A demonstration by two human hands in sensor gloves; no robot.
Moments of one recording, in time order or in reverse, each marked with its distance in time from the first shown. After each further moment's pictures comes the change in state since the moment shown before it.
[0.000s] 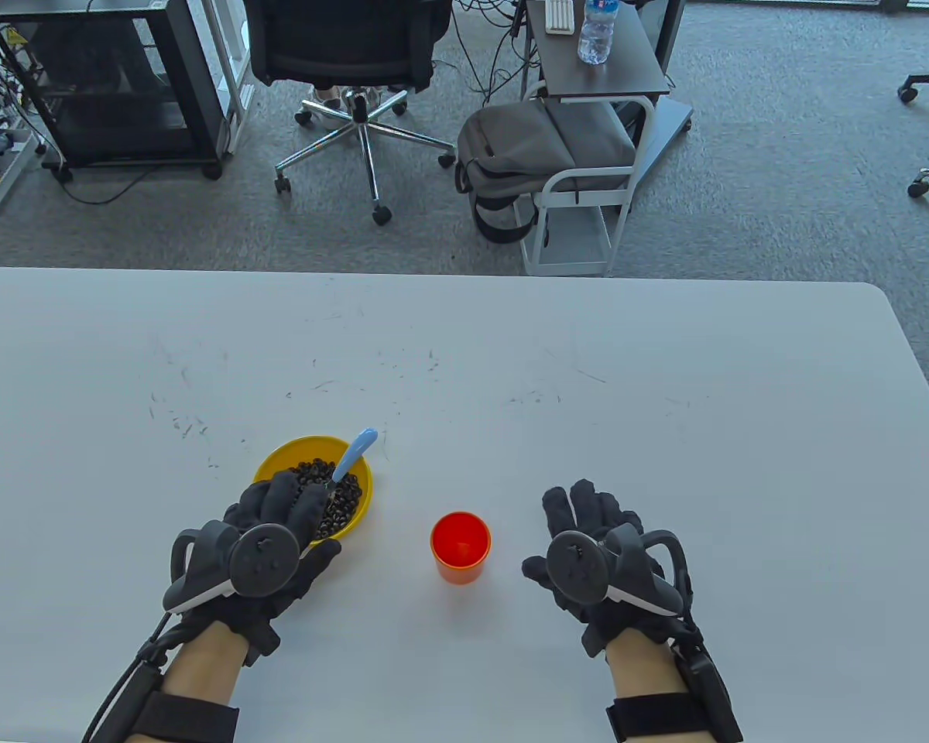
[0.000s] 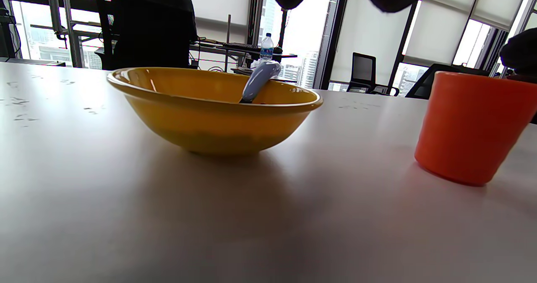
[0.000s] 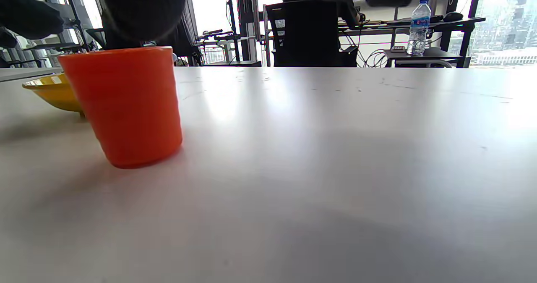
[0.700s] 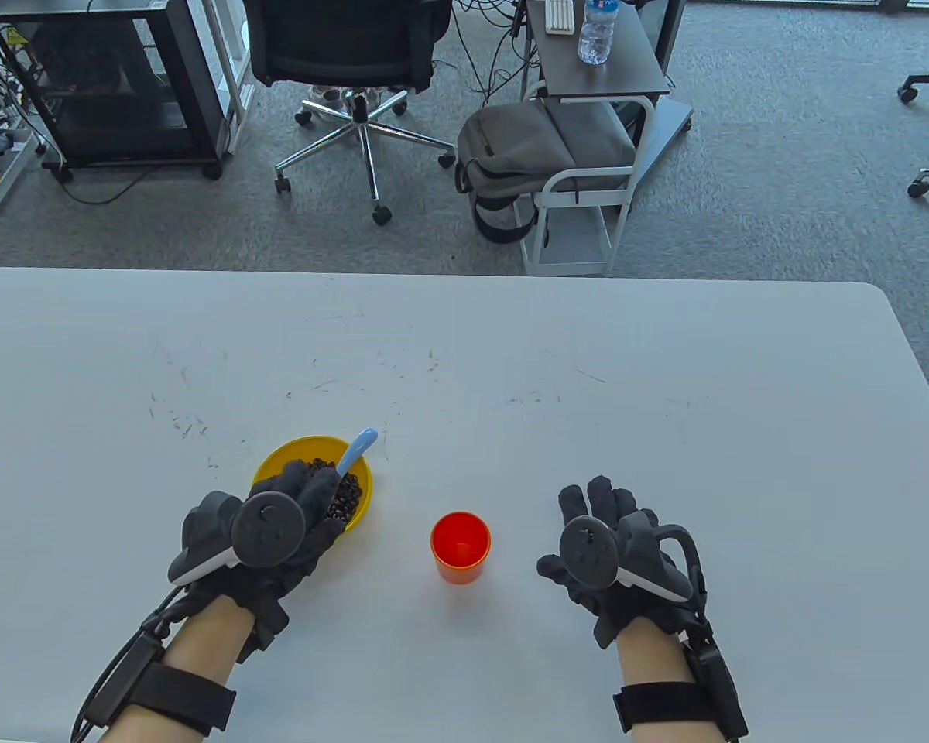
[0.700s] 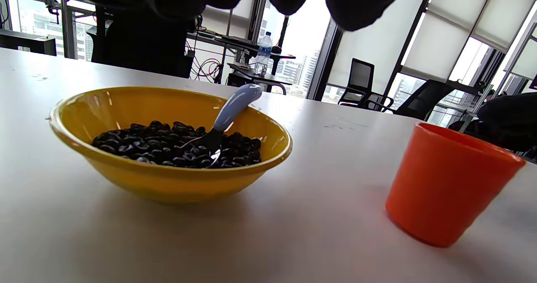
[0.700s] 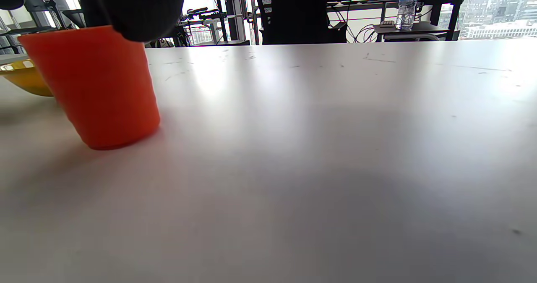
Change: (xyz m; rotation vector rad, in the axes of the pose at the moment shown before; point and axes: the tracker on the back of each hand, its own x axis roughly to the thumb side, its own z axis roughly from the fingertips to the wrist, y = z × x) left_hand 0.007 0.034 -0.026 -0.020 0.002 0.096; right_hand -0.013 0.005 -0.006 0.068 0.027 -0.024
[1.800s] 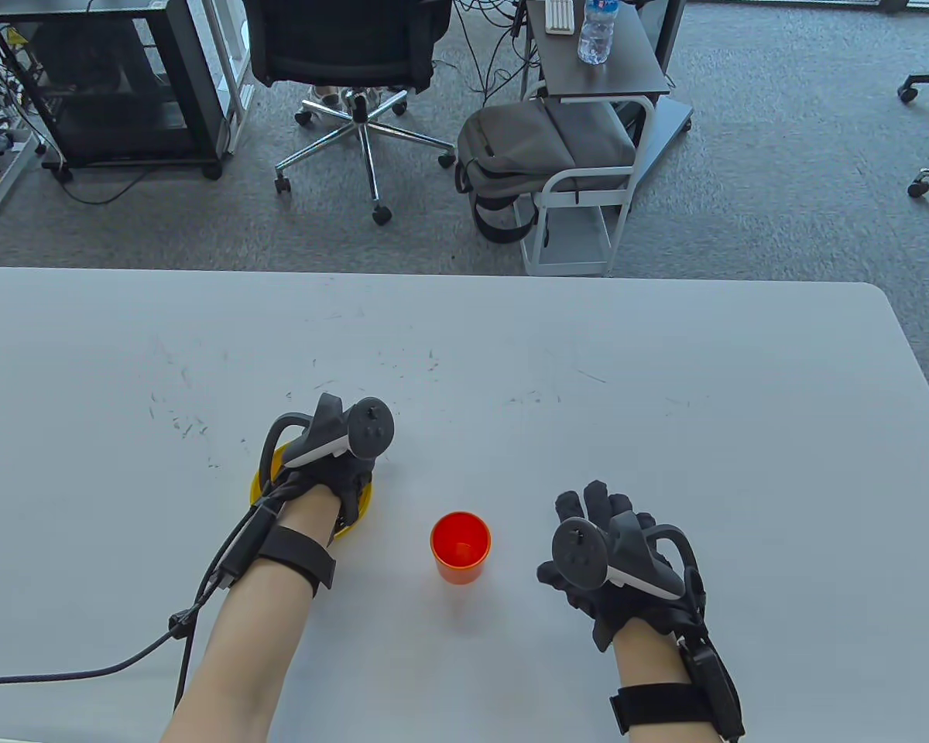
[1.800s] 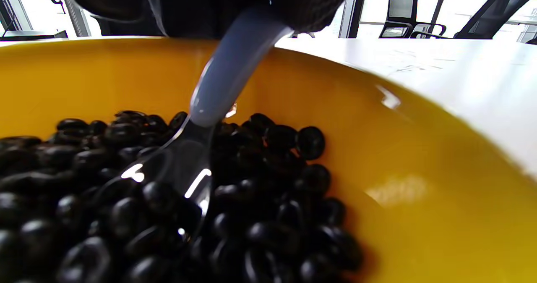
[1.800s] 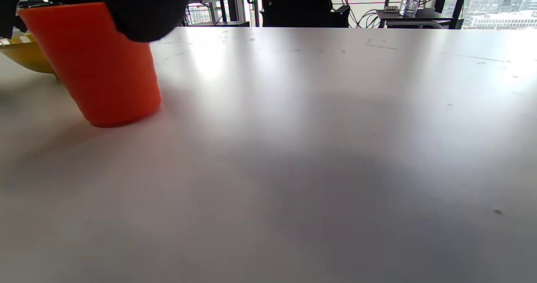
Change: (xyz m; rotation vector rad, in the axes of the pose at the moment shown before) left_hand -0.002 -0.037 -0.138 -0.163 0.095 -0.162; right_hand 0.005 0.005 -0.002 0.062 0.004 0.029
